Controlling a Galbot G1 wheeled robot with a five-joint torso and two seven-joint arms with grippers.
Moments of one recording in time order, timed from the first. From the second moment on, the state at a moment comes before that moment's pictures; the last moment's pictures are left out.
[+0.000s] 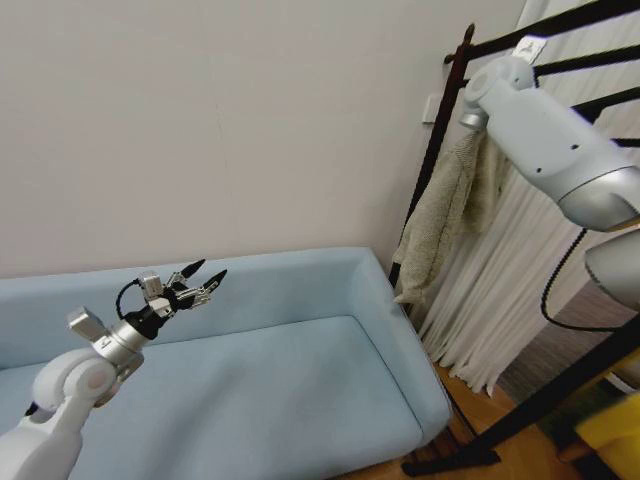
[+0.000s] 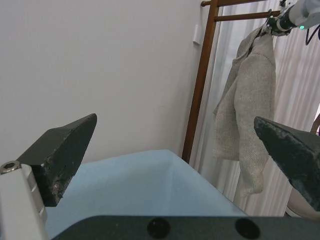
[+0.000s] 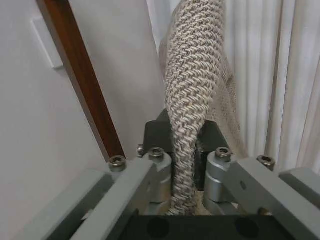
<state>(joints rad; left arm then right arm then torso) 1.18 -0.87 -0.83 -2.04 -1.05 0.21 0.51 0.85 0.99 -0.76 0.76 1.59 -0.40 0.91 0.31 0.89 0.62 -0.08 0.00</state>
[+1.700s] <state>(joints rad) 1.45 -1.10 -0.85 -2.23 -0.66 0.08 -0.07 -0.61 0.57 0.01 1.92 0.96 -0.05 0.07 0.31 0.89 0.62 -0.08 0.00</state>
